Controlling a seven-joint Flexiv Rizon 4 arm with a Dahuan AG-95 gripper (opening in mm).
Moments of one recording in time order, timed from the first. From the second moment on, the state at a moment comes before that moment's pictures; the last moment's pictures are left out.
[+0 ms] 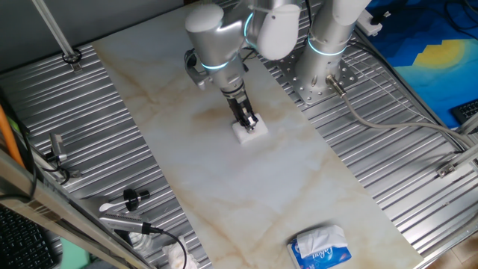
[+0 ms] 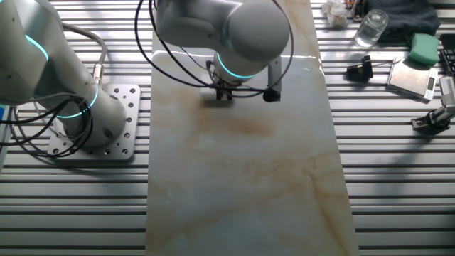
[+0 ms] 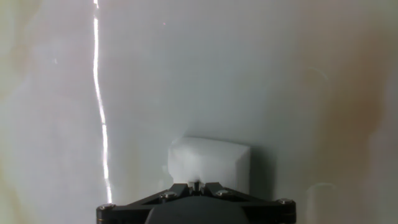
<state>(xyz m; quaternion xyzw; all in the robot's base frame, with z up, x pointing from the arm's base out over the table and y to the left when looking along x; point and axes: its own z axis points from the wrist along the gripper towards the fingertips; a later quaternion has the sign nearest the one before) 0.332 0.111 0.020 0.02 -0.98 -0.16 0.09</state>
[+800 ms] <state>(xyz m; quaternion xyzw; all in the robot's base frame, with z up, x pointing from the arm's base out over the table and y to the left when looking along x) 0.325 0.129 0.014 0.03 -0.98 -0.17 0.08</state>
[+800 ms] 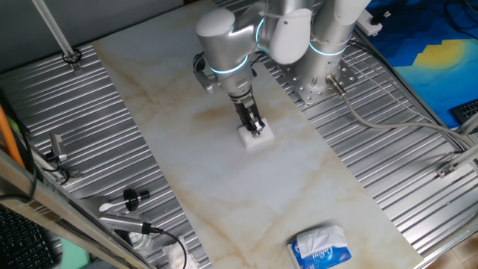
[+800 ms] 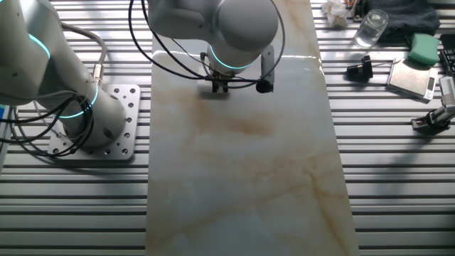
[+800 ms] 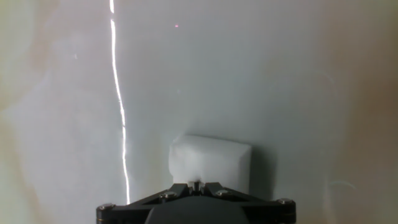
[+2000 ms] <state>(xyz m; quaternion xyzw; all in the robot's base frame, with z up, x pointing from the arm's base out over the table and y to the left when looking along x) 0.337 0.096 0.015 0.08 -0.98 -0.17 0.08</state>
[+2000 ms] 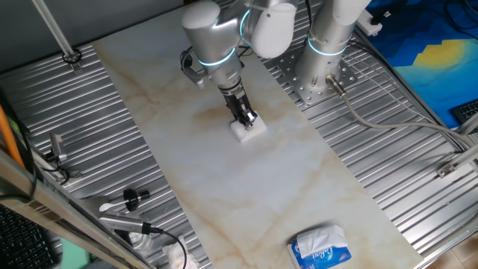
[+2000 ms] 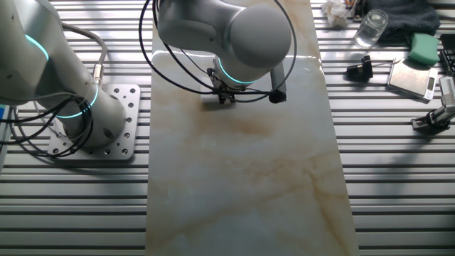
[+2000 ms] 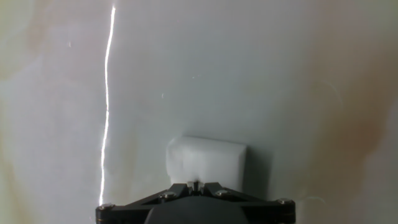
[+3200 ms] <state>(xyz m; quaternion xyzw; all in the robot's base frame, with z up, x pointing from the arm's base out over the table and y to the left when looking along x) 0.341 0.081 0.017 0.08 -0.98 -0.16 0.08</state>
